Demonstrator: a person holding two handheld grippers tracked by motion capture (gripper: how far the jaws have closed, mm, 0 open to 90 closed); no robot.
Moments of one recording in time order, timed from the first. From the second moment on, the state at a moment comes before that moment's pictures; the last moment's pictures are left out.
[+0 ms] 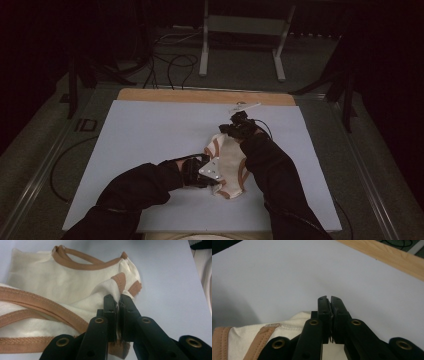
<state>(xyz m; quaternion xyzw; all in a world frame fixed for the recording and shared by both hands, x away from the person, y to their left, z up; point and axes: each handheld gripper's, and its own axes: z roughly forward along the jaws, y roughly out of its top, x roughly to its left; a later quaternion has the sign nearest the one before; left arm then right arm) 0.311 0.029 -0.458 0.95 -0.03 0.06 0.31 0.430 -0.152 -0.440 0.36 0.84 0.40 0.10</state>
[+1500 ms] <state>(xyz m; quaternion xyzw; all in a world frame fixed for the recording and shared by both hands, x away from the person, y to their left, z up) 0.324 -0.032 -0.489 0.96 -0.02 -0.01 0.28 0.436 -0.202 -0.490 0.40 0.82 0.38 0.11</state>
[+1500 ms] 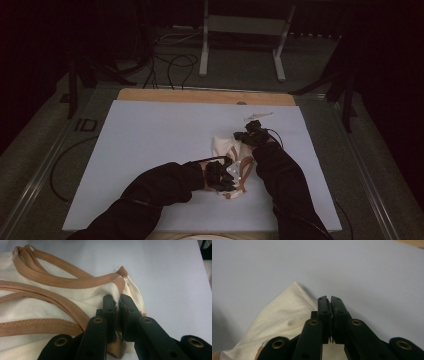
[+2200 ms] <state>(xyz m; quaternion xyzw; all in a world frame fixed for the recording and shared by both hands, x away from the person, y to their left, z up) 0.324 -0.015 -0.461 0.93 0.02 -0.01 0.36 0.437 -0.204 -0.477 0.42 0.81 0.39 0.10</state>
